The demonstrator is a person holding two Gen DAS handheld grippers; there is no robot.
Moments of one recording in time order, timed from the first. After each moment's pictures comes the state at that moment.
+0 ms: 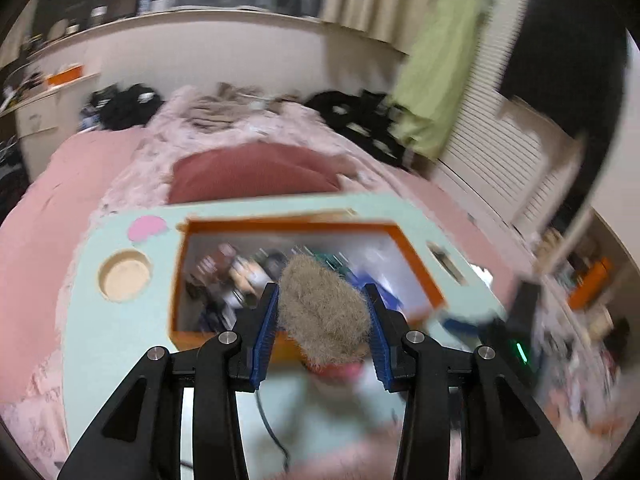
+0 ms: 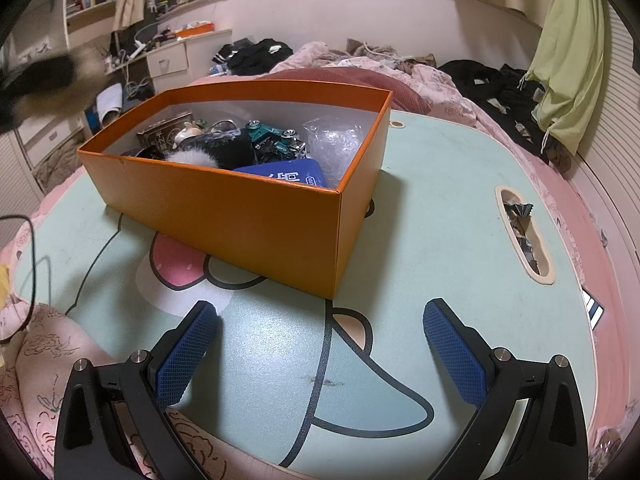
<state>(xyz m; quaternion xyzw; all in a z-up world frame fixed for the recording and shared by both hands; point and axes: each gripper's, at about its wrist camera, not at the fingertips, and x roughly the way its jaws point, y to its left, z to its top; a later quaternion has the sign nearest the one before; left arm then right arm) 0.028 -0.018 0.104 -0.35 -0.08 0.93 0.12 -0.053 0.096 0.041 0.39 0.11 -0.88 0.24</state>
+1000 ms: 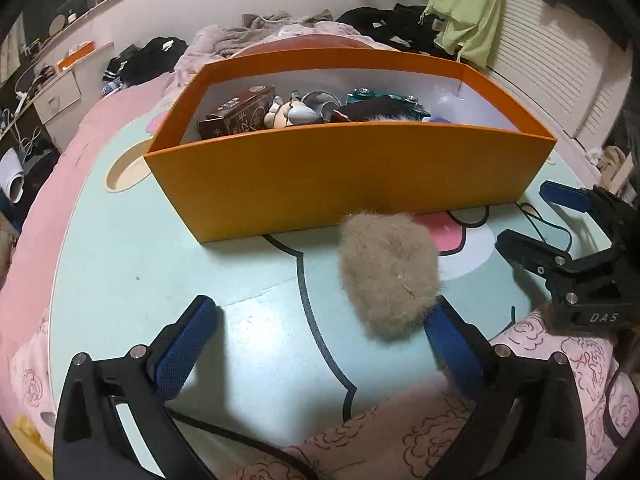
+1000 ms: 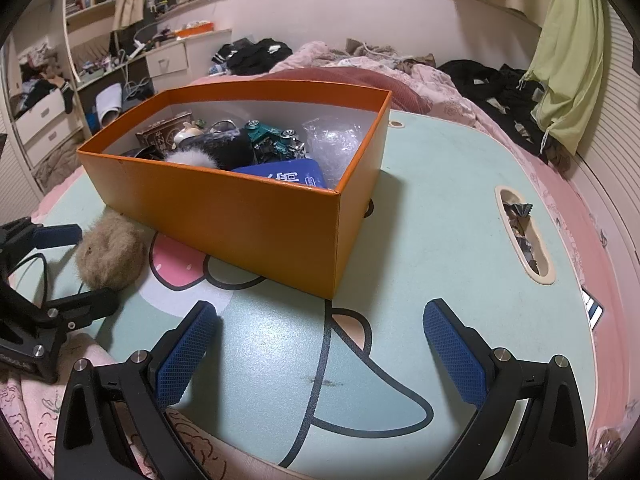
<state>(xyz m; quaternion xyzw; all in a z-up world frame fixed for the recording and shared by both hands) 0.016 -0.026 -0.016 -0.46 0.00 0.89 0.02 -0.048 0.097 0.047 0.39 0.11 -0.88 0.23</state>
